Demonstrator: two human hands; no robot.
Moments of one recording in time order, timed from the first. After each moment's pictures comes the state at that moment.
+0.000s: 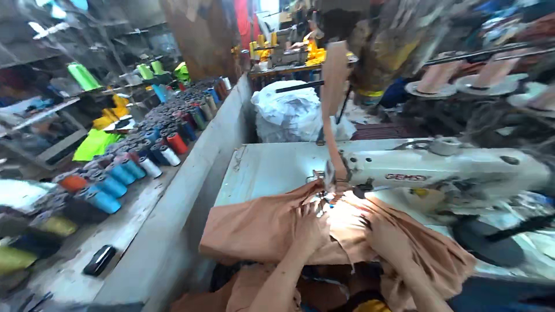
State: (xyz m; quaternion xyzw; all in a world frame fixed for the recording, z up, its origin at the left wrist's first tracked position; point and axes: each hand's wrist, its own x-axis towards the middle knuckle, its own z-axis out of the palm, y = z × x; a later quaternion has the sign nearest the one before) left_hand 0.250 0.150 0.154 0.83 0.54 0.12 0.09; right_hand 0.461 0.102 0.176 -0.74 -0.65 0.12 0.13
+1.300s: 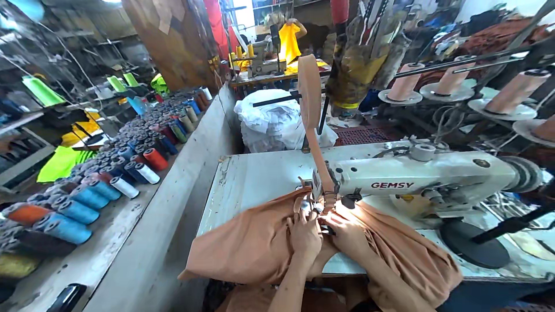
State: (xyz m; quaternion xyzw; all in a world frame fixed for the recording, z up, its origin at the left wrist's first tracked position) left_hand 0.274 0.170 0.152 0.77 0.62 0.14 0.06; right_hand 0.419 0.152 0.166 -0.65 -0.75 0.08 0.10
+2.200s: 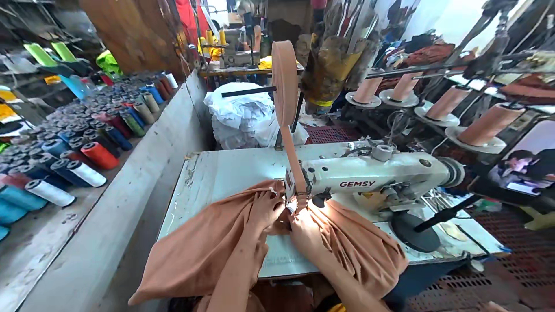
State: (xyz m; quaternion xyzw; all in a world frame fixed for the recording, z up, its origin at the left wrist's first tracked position) left_hand 0.225 0.276 0.147 0.88 0.44 0.17 0.08; right_hand 0.358 0.148 0.217 -0.71 -0.68 0.15 0.03
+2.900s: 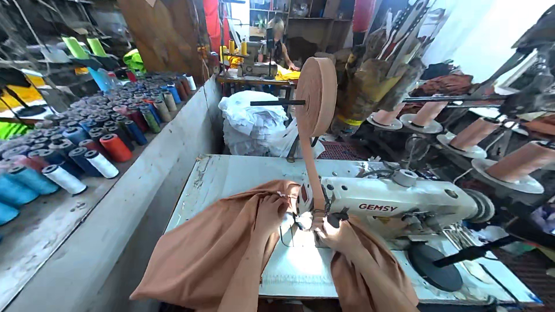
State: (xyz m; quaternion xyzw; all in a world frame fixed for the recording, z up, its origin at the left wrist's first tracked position) left_hand 0.218 0.290 0.150 0.81 0.49 0.28 0.15; right_hand 0.452 0.186 0.176 -0.68 -0.68 0.06 0.28
